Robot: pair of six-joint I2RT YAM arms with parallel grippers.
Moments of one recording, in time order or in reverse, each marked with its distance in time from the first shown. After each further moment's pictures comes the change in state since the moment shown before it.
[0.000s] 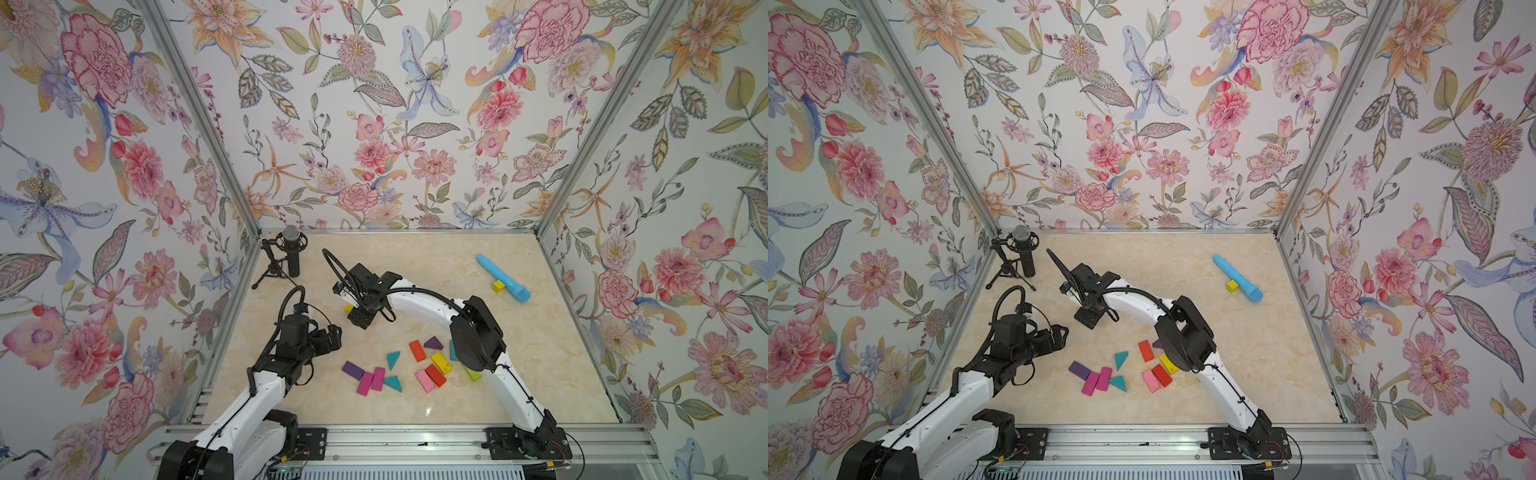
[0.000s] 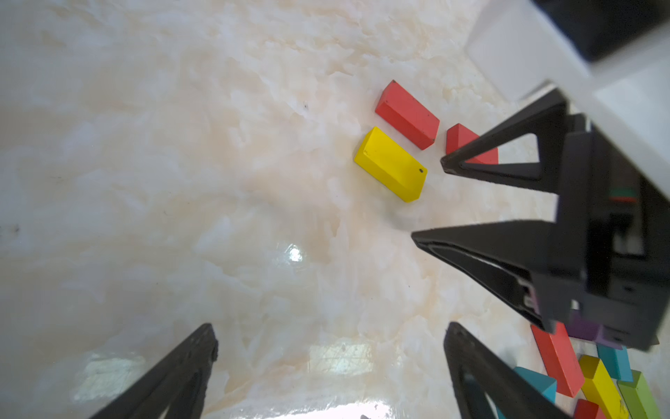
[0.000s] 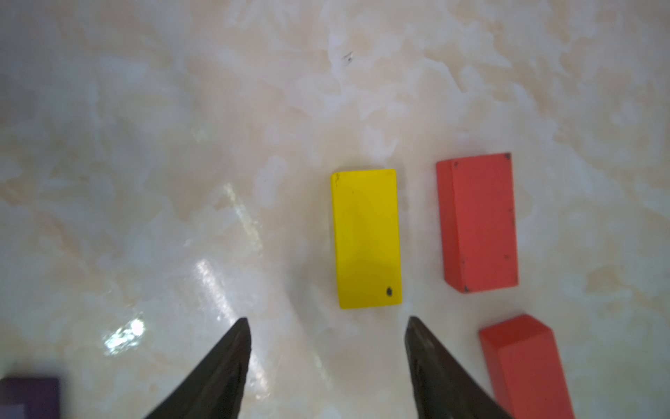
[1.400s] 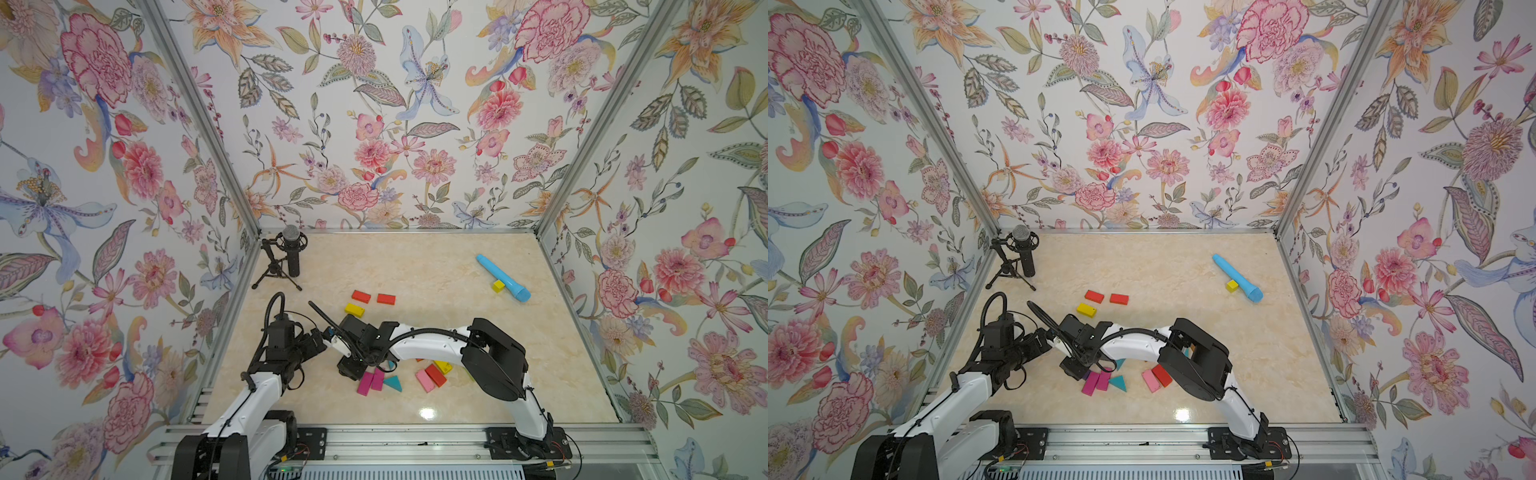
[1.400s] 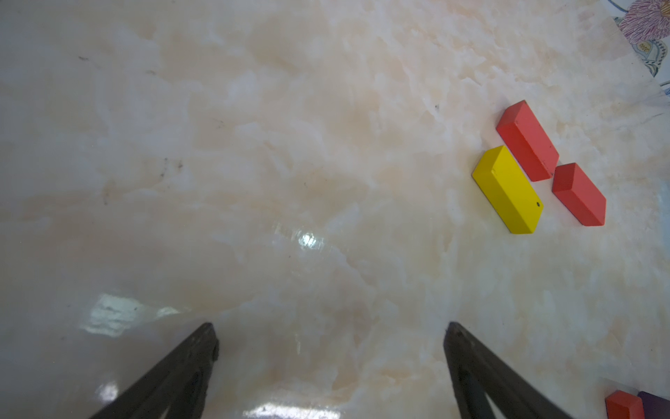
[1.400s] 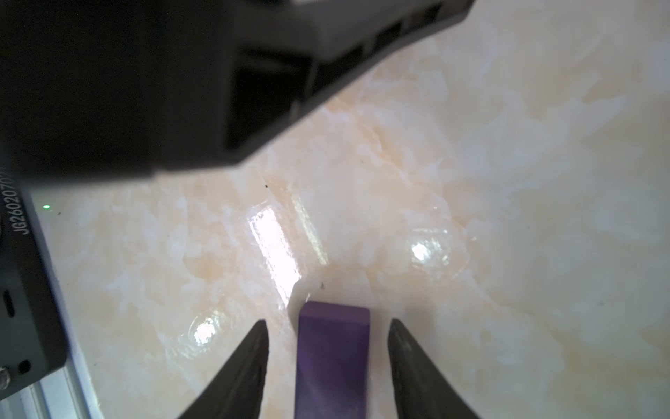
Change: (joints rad) left arm 0.188 0.045 -0.066 0.011 0.006 -0.035; right arm 0.243 -0.165 -0.432 0.337 -0.081 0.274
